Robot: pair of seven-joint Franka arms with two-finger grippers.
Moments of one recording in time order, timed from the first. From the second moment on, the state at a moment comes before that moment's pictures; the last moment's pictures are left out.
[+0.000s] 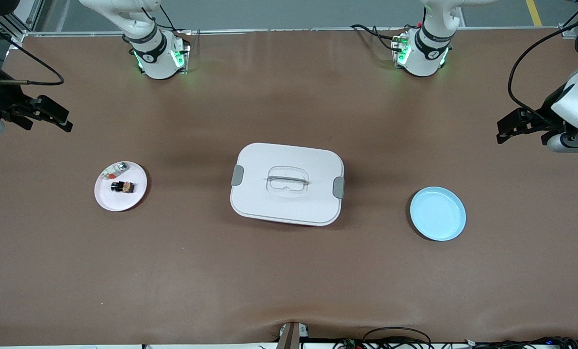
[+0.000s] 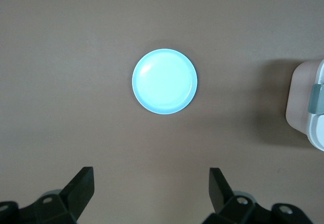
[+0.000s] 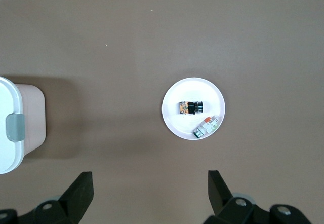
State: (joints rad) left arm 0.01 0.03 -0.09 -1.57 0.01 1.62 -0.02; right arm -0.08 -0.11 0.08 -1.73 0.04 1.65 0.08
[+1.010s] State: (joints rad) left arm 0.01 0.03 -0.09 -1.57 0.01 1.62 -0.02; right arm -0.08 -0.11 0.07 -1.72 0.04 1.62 0.08
